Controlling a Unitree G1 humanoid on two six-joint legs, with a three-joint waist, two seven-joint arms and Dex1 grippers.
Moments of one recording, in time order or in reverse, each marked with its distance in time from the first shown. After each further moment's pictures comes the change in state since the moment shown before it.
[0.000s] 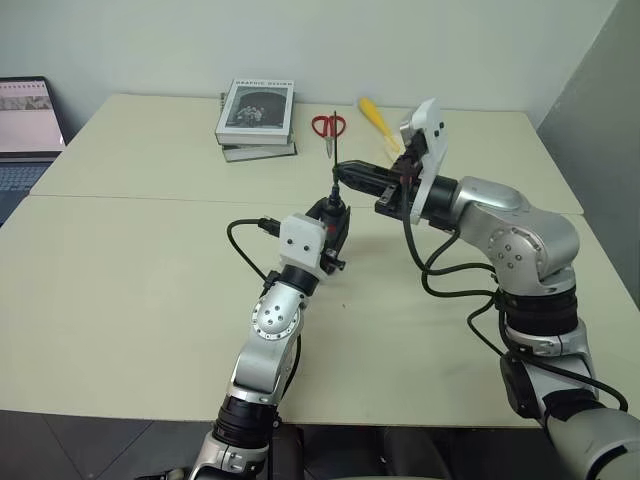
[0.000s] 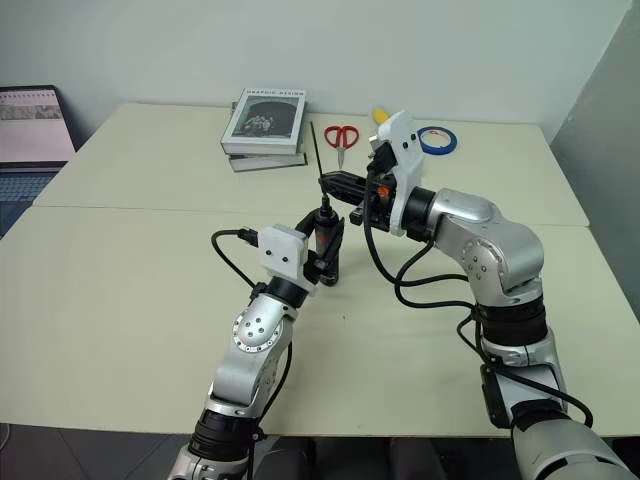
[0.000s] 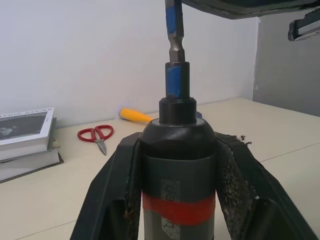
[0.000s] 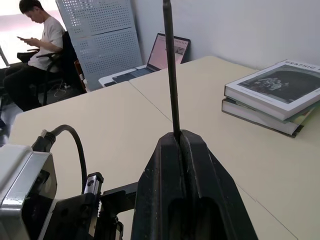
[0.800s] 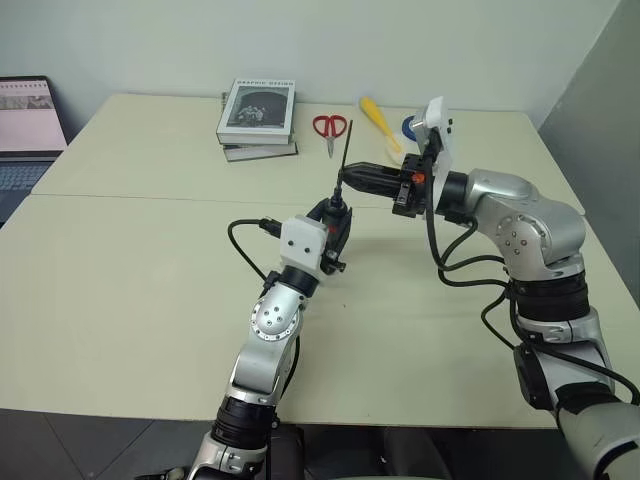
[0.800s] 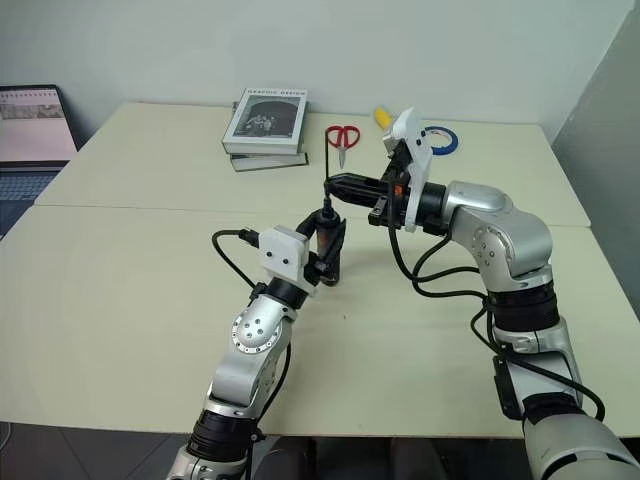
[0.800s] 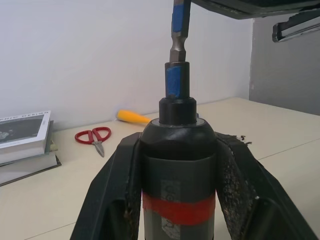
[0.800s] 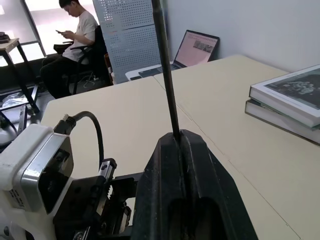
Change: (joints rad) left arm 0.004 0.009 0.000 0.000 -0.001 -0.014 -0.019; right arm -0.051 -0.074 0.022 0.149 -0.002 -0.092 0.226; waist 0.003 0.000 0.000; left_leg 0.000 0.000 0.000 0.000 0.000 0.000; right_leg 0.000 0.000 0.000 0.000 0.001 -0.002
